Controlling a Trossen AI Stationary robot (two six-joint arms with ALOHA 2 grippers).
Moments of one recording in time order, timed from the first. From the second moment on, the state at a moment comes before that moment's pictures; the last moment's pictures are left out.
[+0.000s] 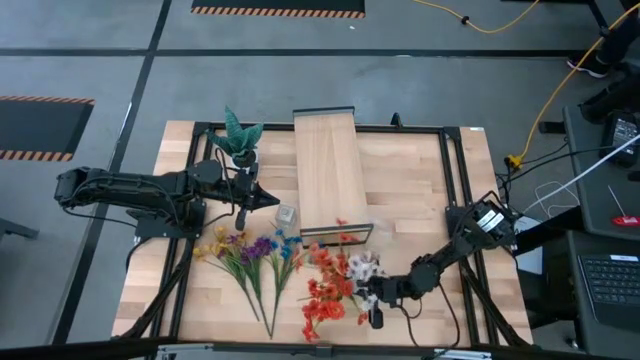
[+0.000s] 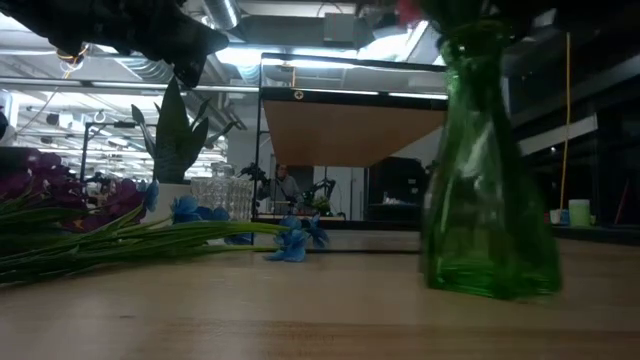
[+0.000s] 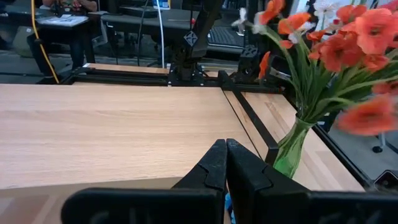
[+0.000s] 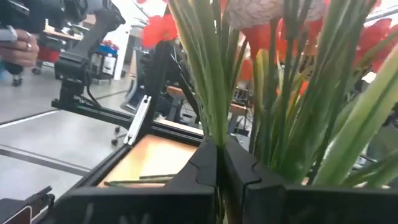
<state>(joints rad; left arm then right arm) 0.11 0.78 0.41 0.21 0.20 -0.09 0.72 2.02 0.68 1.57 0.62 -0.38</state>
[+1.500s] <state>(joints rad) 0.11 0.78 0.41 0.21 0.20 -0.09 0.82 2.01 0.68 1.53 0.88 -0.32</state>
